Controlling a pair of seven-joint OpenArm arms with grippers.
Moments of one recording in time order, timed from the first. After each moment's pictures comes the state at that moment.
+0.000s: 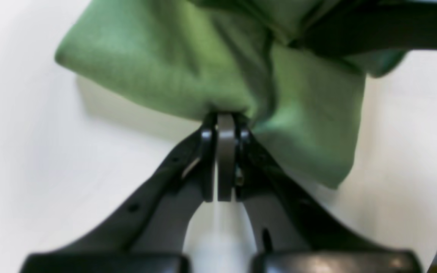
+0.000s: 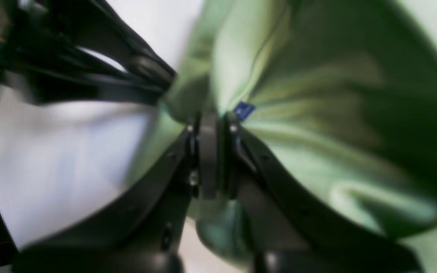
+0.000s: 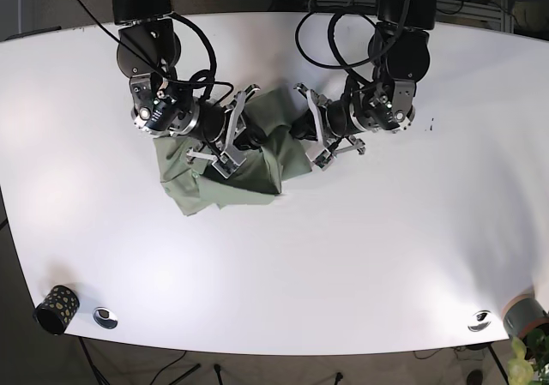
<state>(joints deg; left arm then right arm) -1.5 0.6 6.7 79.0 -11.2 -39.7 39.5 -0.2 10.6 -6.3 93.1 21.6 39.5 -44.1</state>
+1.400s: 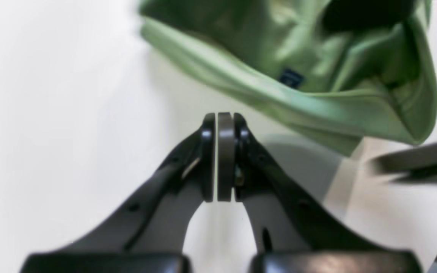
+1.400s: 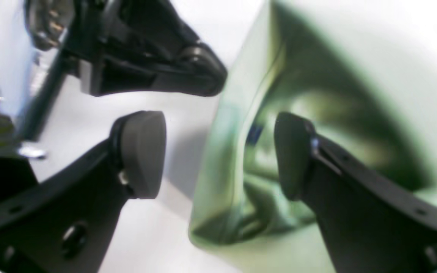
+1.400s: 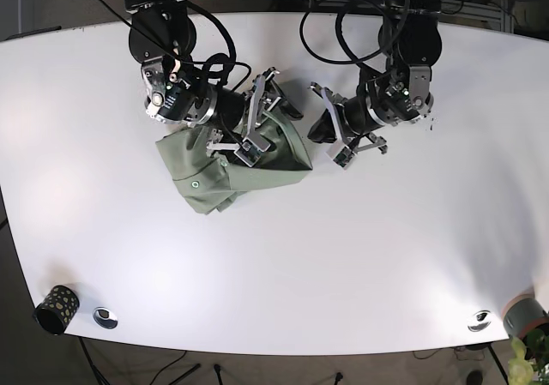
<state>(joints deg) 3.5 0.3 1.0 90.2 -9.8 -39.7 41.2 -3.7 7.2 -8.6 102.6 22.4 39.5 -49.6</state>
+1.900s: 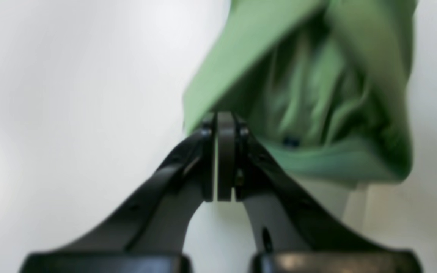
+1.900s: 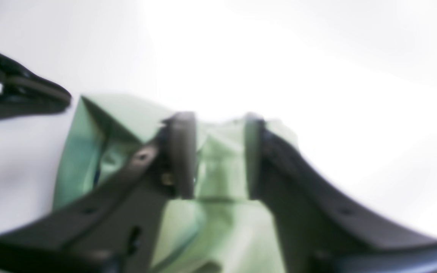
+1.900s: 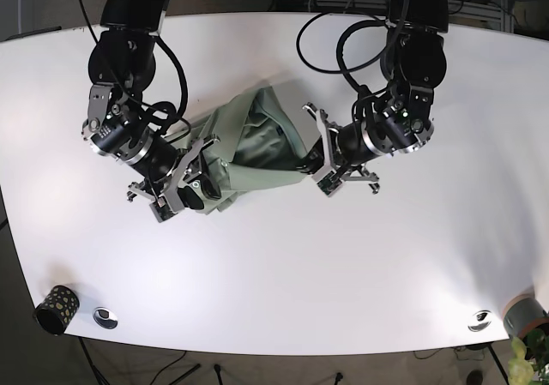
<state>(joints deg) -4.3 -1.9 8.3 95.0 -10.3 -39.9 43.2 5.6 7.5 12.2 100.2 22.7 39.7 -49.3</state>
